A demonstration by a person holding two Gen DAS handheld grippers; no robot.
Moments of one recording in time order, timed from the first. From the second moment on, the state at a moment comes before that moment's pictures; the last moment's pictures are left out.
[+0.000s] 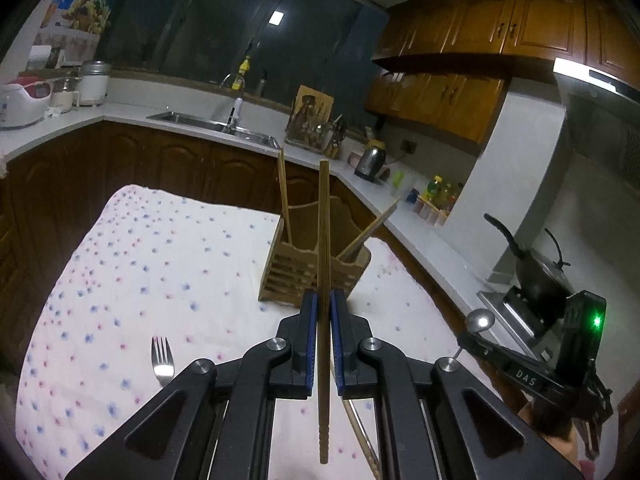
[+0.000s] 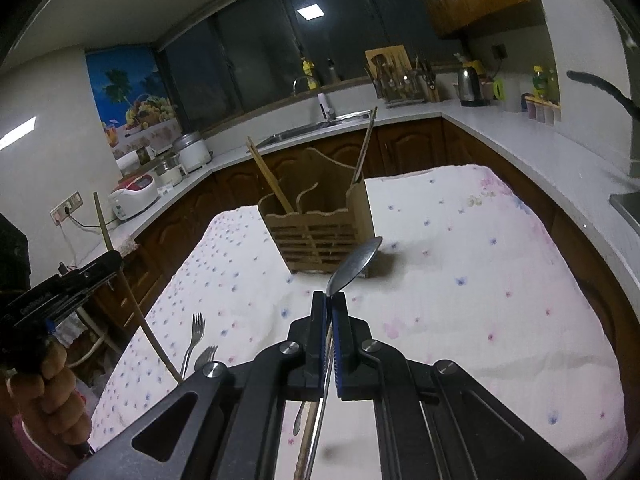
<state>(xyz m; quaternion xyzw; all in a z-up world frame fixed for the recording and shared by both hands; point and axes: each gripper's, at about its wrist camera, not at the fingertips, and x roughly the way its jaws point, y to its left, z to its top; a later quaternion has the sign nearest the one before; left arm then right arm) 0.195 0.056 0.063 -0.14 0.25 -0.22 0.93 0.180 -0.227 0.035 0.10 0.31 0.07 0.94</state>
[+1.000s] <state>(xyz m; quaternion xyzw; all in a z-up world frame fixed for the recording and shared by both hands) 0.354 0.015 0.086 -0.15 0.14 -0.18 0.96 0.326 -0.233 0.110 0.06 0.18 0.06 0.98</state>
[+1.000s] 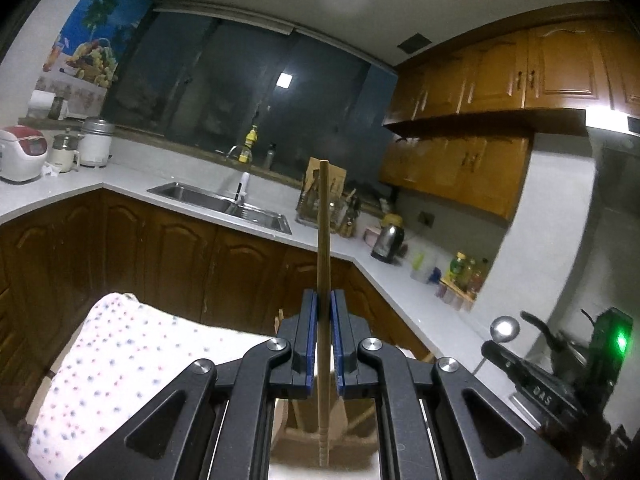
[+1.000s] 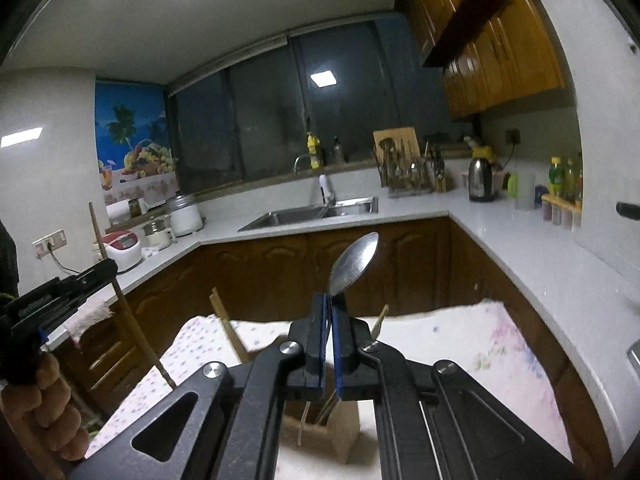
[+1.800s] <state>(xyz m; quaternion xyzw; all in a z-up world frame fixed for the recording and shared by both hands) 0.429 -0.058 -0.006 -0.13 0.16 -0.14 0.97 0.362 -0.221 0.040 0.05 0.19 0.04 0.98</state>
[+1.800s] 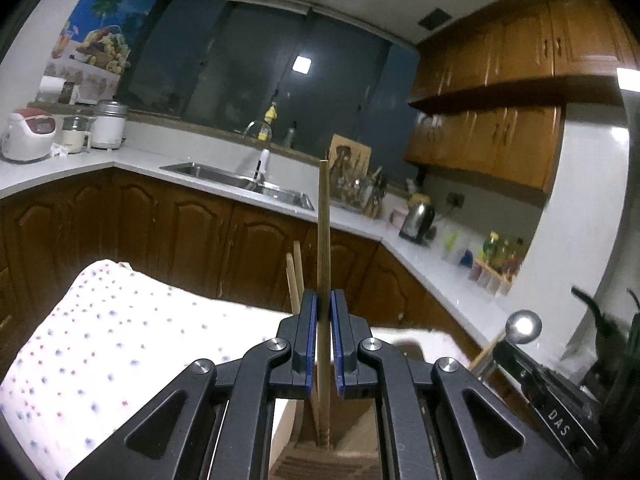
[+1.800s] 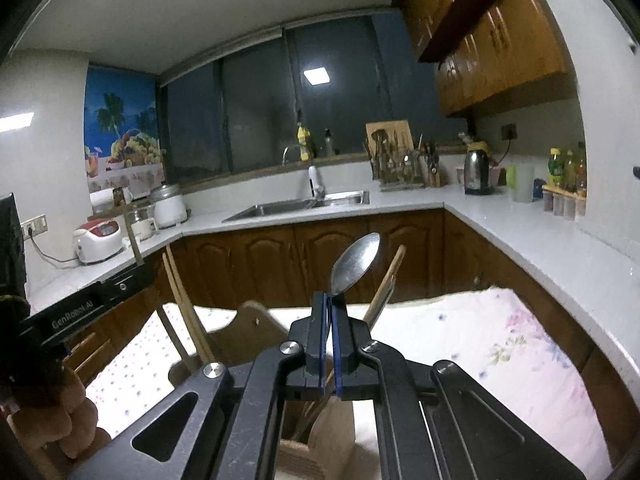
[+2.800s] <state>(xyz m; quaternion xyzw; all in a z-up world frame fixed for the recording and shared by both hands) 0.445 -0.047 0.029 -0.09 0.24 -0.14 0.96 0.373 -0.227 0.001 0.08 0.29 0.08 0.95</state>
